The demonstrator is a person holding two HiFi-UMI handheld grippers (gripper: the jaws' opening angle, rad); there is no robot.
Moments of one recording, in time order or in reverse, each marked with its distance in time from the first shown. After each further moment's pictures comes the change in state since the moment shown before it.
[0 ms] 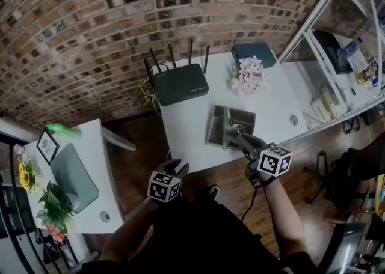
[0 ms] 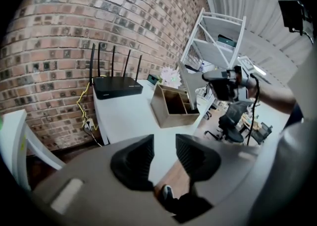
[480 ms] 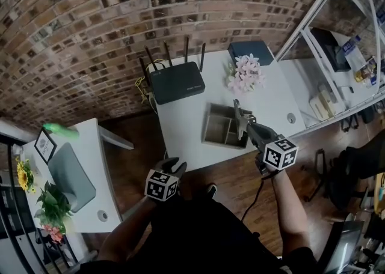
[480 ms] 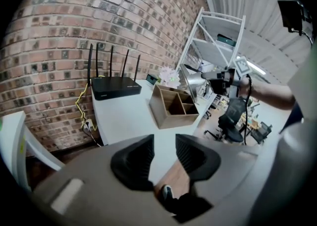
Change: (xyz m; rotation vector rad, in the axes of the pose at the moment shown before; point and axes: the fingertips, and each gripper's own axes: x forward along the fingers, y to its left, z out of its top) left arm 0.004 -0.006 0.004 0.007 0.006 -0.002; right arm -0.023 -0.051 0.029 -0.239 0.004 -0.131
